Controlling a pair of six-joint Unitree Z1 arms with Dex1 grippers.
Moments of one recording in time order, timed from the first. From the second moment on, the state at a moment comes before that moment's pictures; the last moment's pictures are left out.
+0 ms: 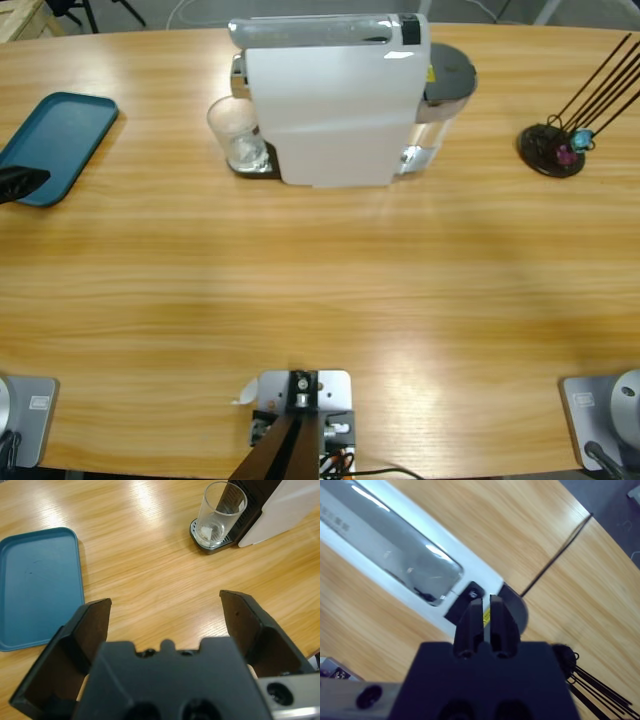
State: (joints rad) arm 0 -0.56 0.94 -0.64 0.35 -0.01 -0.09; arm 1 0.63 1.91 -2.07 1.14 -0.04 -0.11
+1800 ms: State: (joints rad) arm 0 -0.56 0.94 -0.64 0.35 -0.01 -0.09; arm 1 0.65 1.91 -1.97 1.09 -0.06 -0.11
